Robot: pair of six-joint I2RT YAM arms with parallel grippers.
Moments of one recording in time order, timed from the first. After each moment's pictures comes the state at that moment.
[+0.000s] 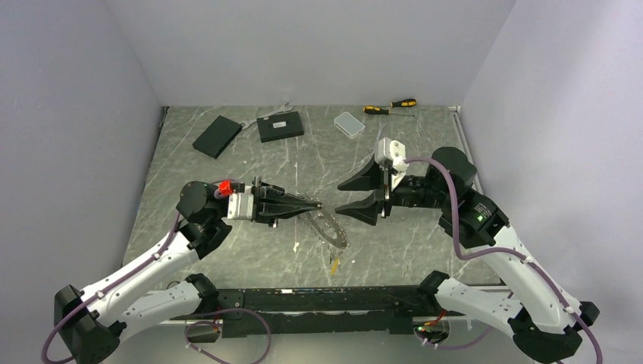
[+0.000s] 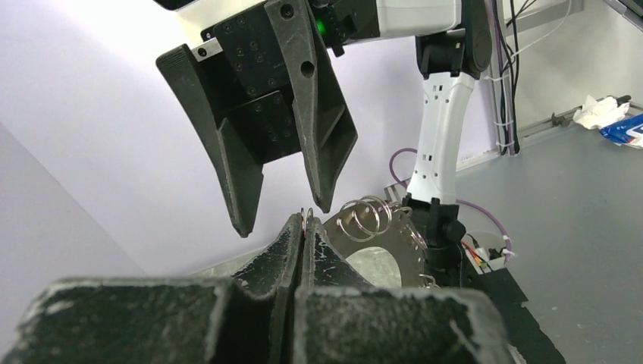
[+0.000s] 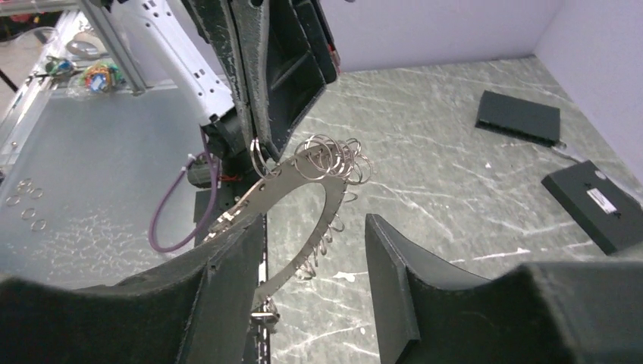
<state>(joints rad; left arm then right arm) -0.77 0.89 0.76 0.67 0.92 -0.02 0.72 0.88 1.20 -0.41 -0.72 -0.06</state>
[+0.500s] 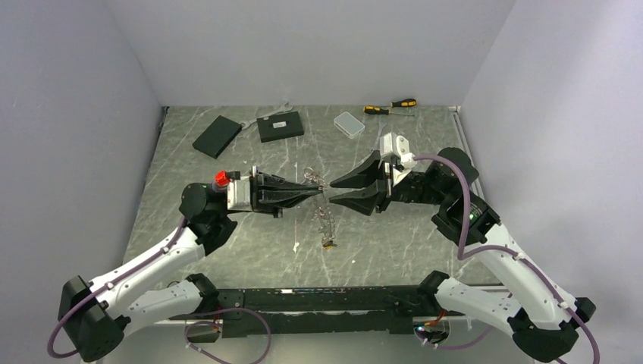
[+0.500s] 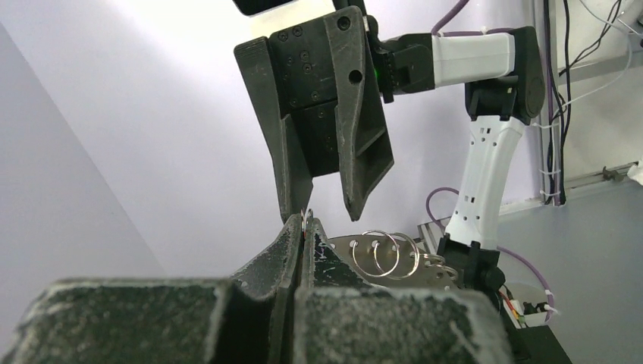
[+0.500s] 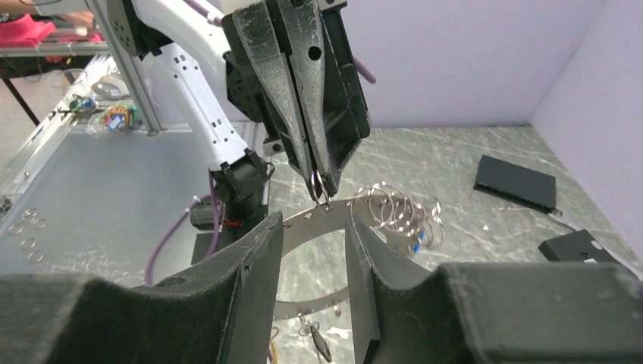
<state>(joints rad) -0.76 0.95 0.75 0.87 0.79 -0.11 0.72 0.89 1.15 -0.15 -0.79 0.03</state>
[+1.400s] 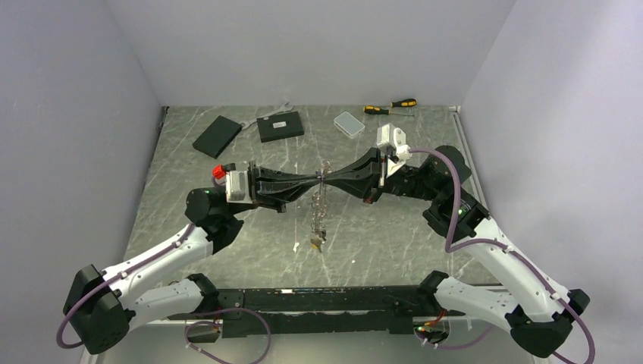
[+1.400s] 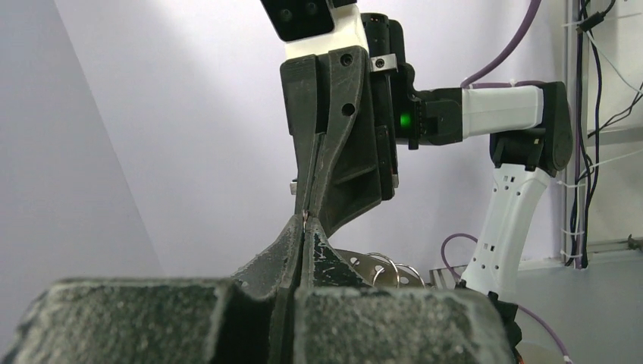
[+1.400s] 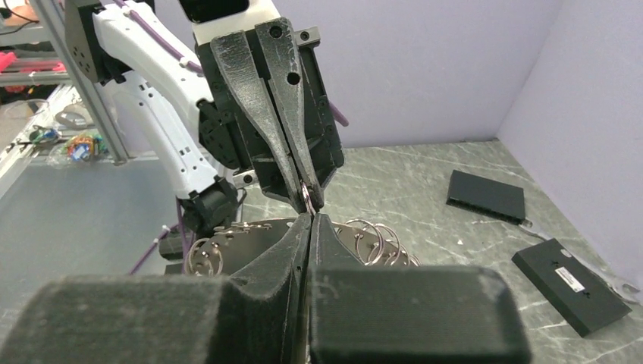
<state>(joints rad) -0.76 1.02 0.69 1.10 0.66 -0.25 0.73 0.93 1.11 0.01 -0.72 0.07</state>
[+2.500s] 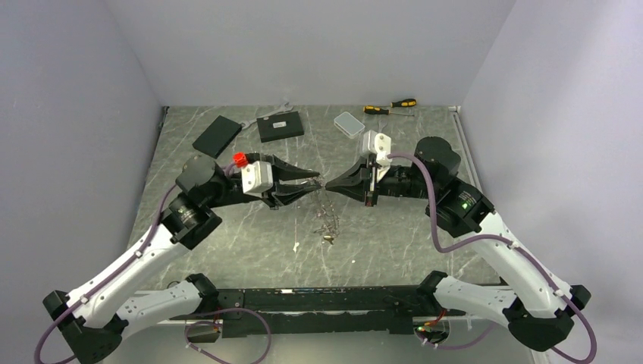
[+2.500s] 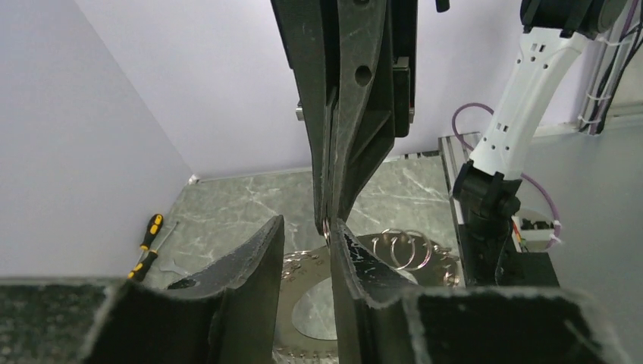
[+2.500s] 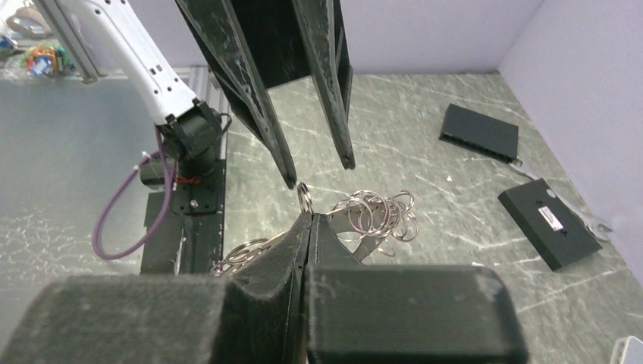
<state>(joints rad) -0.76 0.91 0.99 0.17 0.68 0.12 0.75 0.98 1.23 -0.33 -0.69 -0.15</state>
